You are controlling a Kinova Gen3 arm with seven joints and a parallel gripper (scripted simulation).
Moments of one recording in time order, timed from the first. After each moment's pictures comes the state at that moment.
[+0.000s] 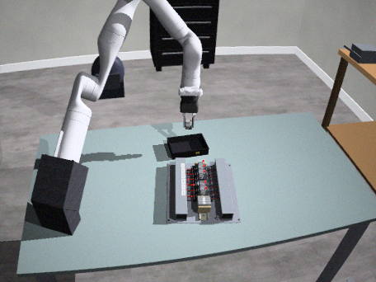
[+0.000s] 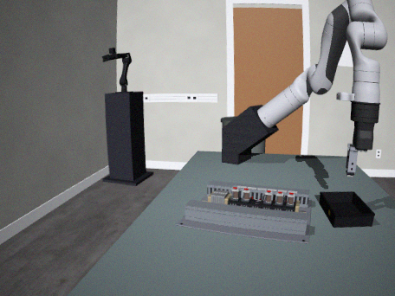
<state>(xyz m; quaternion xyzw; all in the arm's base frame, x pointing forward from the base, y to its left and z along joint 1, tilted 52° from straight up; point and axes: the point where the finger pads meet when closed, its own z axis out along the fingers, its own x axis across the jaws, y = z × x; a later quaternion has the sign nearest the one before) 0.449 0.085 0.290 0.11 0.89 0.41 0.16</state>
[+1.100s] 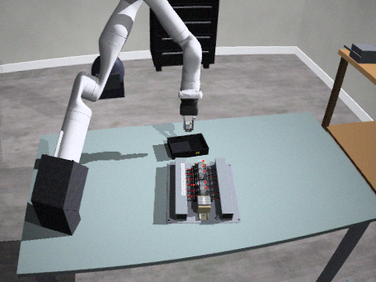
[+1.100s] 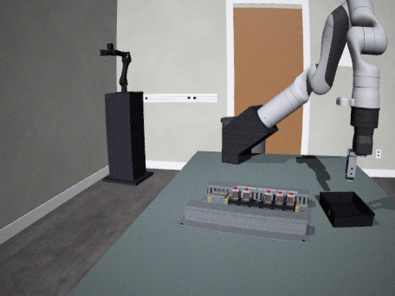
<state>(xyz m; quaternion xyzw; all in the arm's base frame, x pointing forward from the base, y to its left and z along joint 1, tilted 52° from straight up) 0.454 0.094 0.282 0.11 0.89 0.41 0.16</state>
